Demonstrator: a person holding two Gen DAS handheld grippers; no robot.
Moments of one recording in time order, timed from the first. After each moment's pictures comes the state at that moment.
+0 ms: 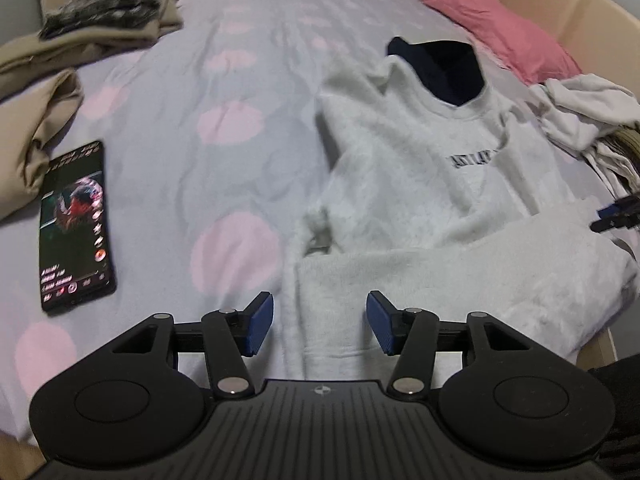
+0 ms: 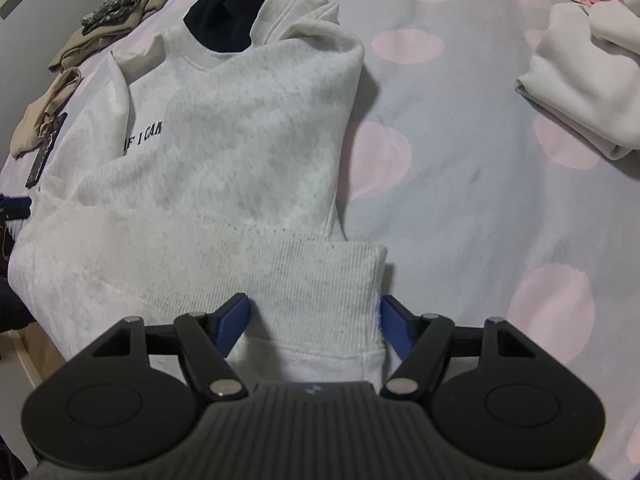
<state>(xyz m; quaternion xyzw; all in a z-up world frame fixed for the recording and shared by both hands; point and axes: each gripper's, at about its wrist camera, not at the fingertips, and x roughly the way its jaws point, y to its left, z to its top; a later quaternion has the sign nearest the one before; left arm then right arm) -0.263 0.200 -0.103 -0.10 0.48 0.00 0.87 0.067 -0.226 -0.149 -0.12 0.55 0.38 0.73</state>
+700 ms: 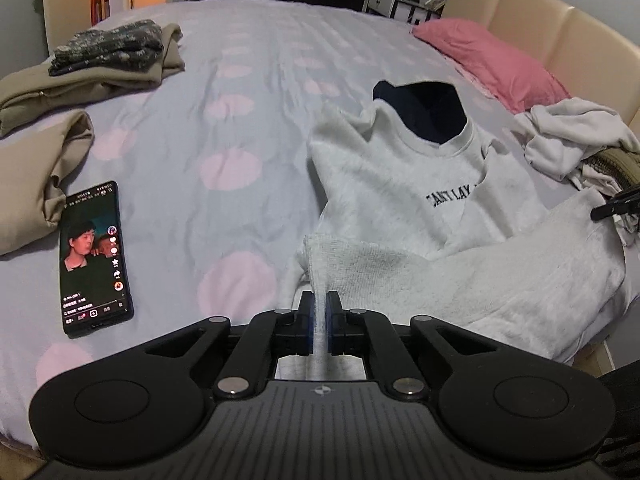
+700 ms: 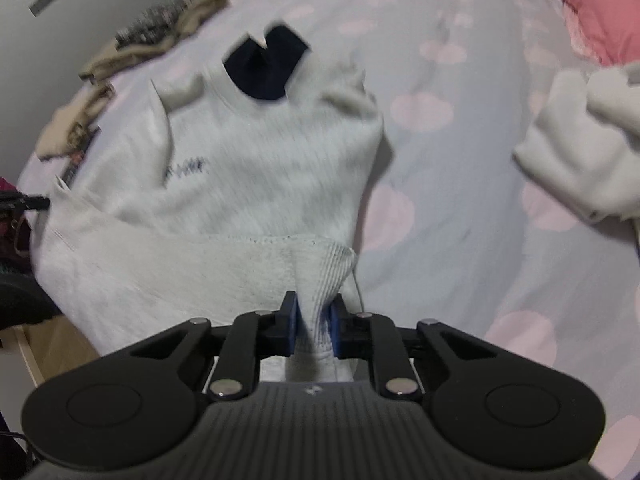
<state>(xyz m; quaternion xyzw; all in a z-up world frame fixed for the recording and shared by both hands) -0.279 0.199 -0.064 -0.10 0.43 0.02 0.90 0.059 -0.239 -0.081 -0.12 0.49 0.42 0.75</state>
